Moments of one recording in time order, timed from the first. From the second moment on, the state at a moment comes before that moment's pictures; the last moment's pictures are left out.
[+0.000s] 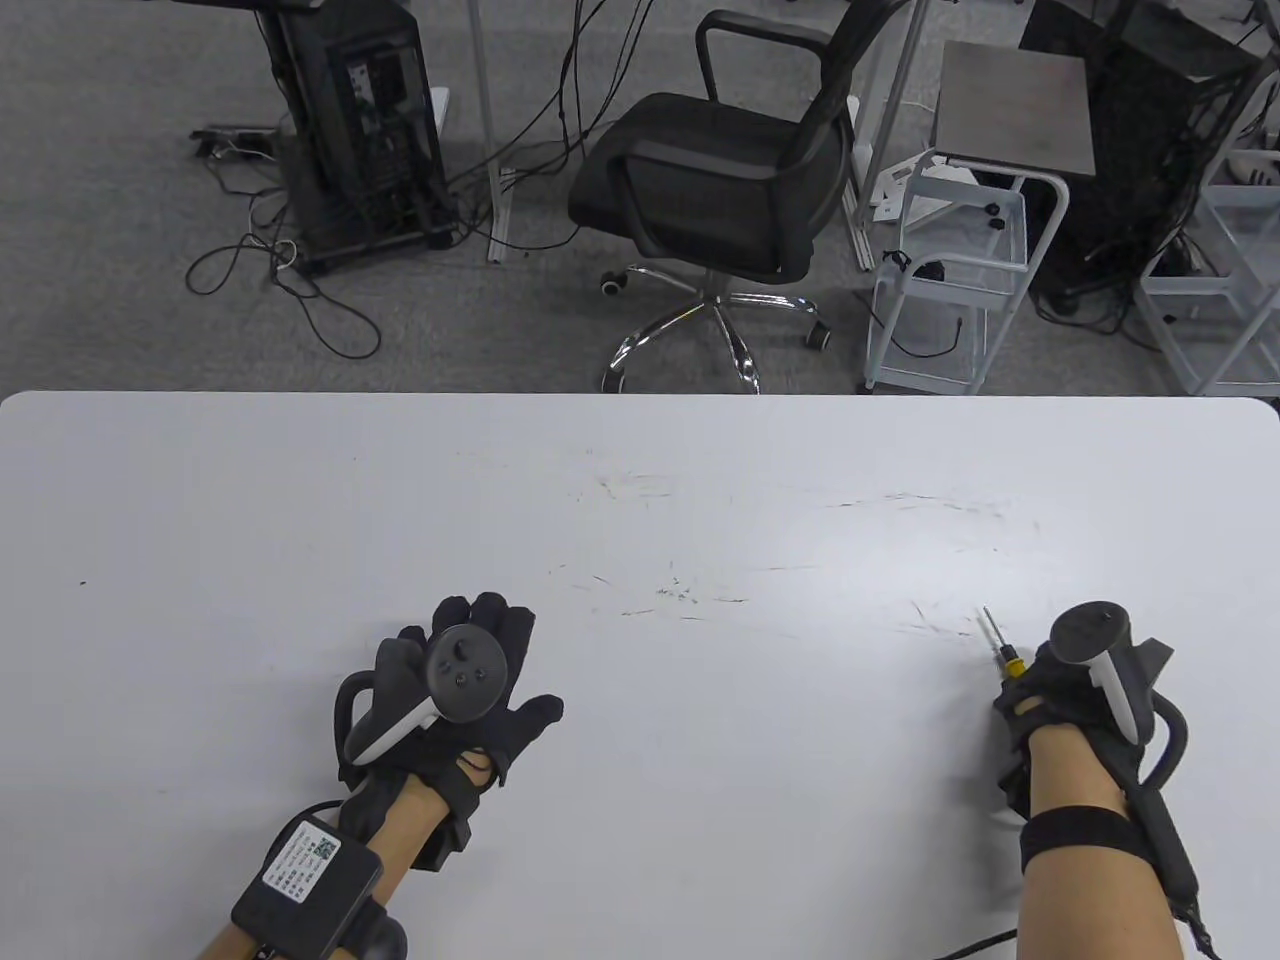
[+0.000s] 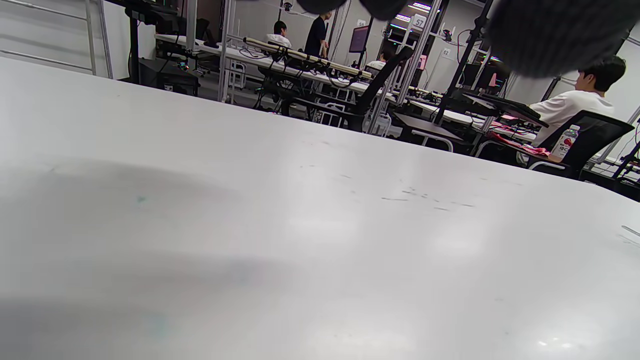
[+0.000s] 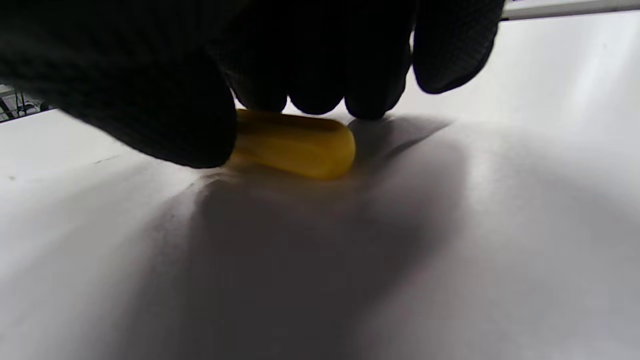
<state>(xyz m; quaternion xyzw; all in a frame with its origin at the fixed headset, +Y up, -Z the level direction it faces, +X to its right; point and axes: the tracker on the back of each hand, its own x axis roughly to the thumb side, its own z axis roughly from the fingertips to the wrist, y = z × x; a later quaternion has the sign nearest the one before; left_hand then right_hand) -0.178 -0.693 -0.300 -0.09 -0.07 0.13 0.98 0.385 -0.749 -0.363 -0.30 0.09 0.94 0.11</state>
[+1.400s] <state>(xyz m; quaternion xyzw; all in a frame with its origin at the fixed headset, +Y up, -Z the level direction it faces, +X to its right) -0.140 -0.683 -0.276 -0.05 -0.15 0.14 0.98 0.141 -0.651 -0.297 0.24 0.01 0.96 0.14</state>
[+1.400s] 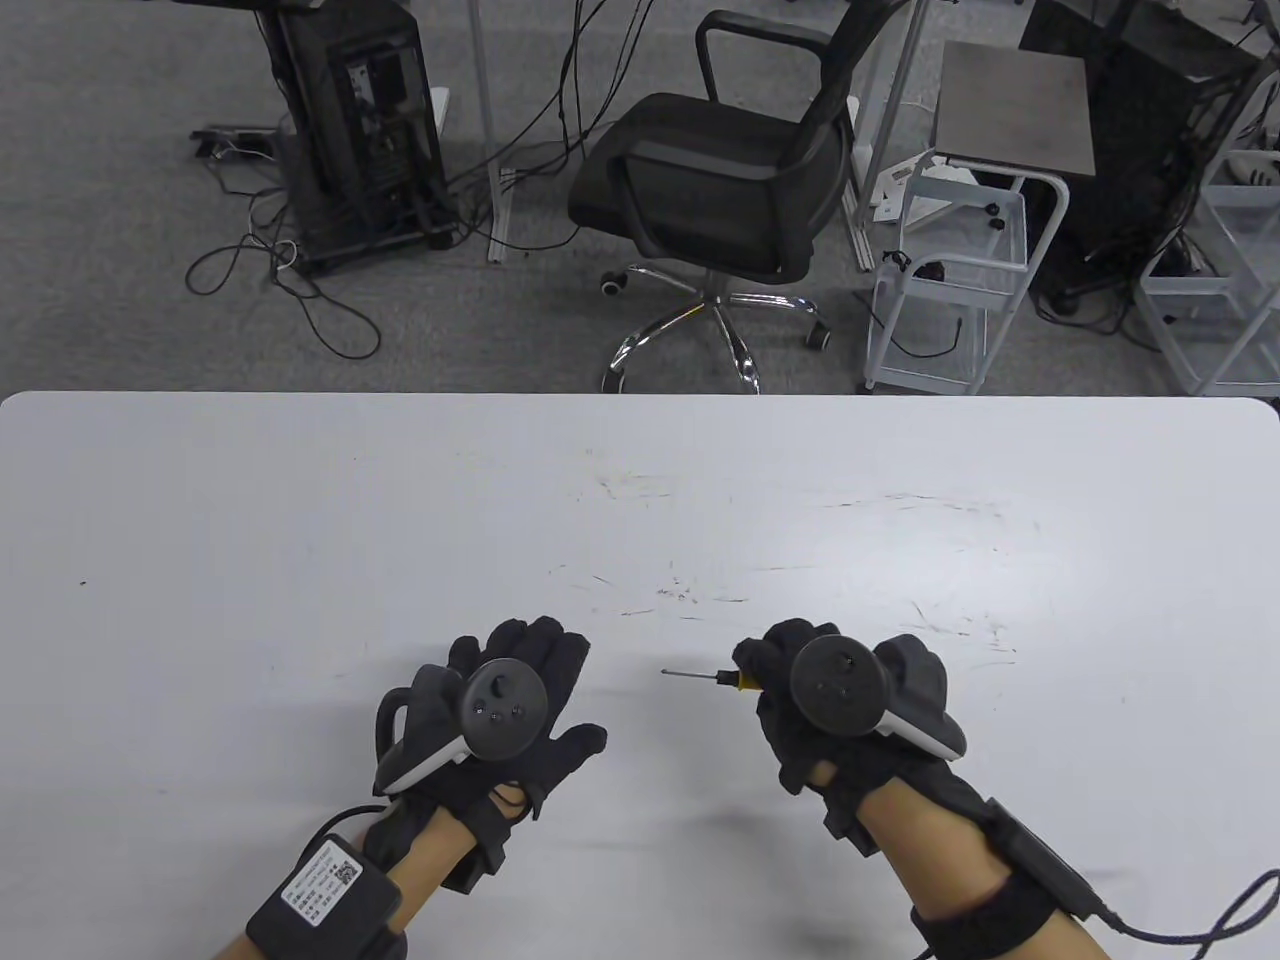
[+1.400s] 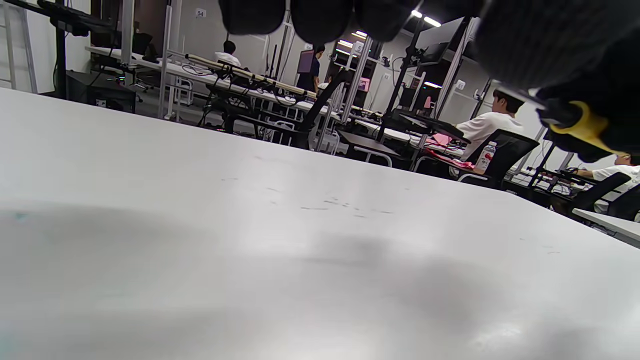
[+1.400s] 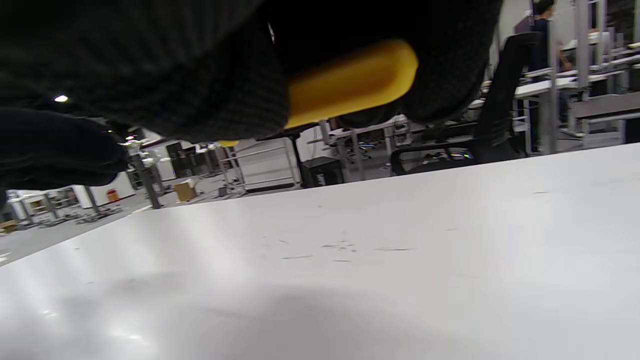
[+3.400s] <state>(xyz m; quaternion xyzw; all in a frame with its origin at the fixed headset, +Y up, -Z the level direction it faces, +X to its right) -0.138 -0.698 -0.285 -0.08 -0.15 0.12 0.98 0.132 -0.655 -0.291 0.28 -0.01 0.95 0.12</state>
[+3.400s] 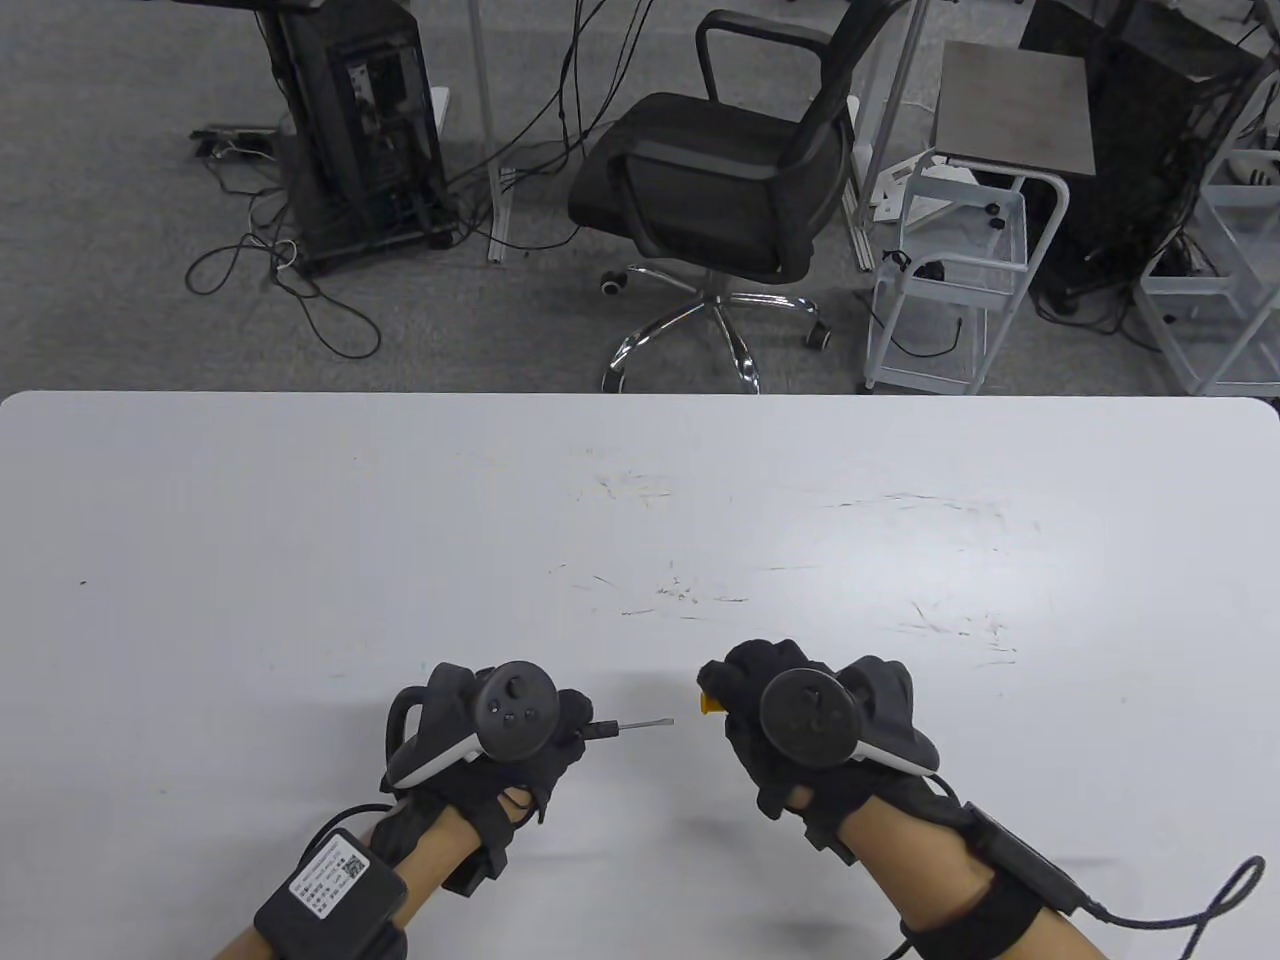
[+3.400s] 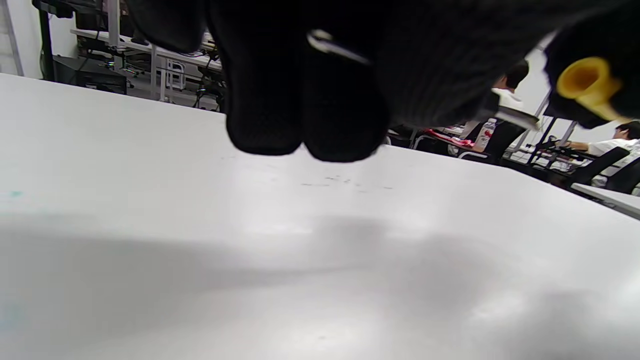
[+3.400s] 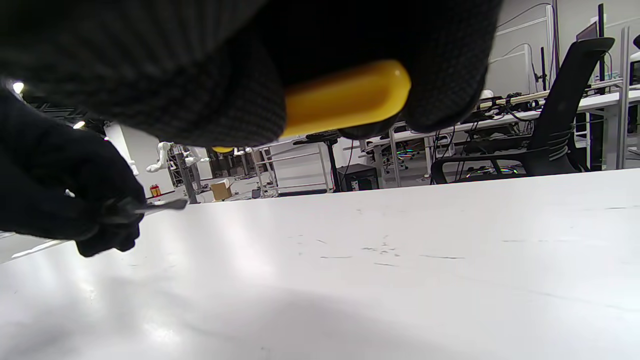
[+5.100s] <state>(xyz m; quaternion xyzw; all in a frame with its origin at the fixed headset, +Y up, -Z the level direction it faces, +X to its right) -0.129 -0.762 -0.302 -0.15 -0.10 -0.08 0.98 0.141 -0.652 -0.292 0.28 0.00 0.95 0.13</state>
